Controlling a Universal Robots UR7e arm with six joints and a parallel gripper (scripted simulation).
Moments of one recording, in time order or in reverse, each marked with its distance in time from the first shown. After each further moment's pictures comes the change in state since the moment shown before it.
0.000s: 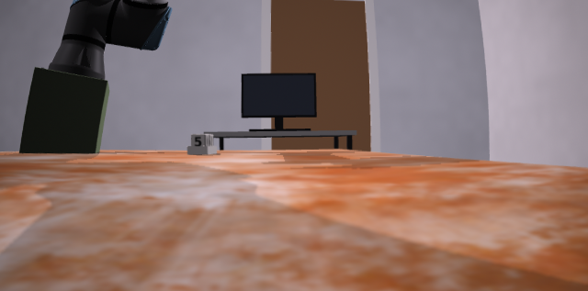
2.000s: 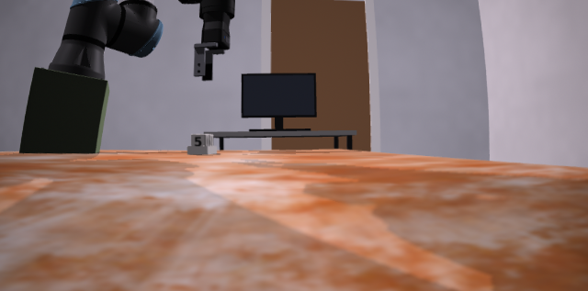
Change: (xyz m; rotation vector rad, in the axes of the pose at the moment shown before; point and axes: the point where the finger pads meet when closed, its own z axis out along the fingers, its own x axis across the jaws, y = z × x) arm 0.295 -0.380 0.142 0.083 -0.202 -0.644
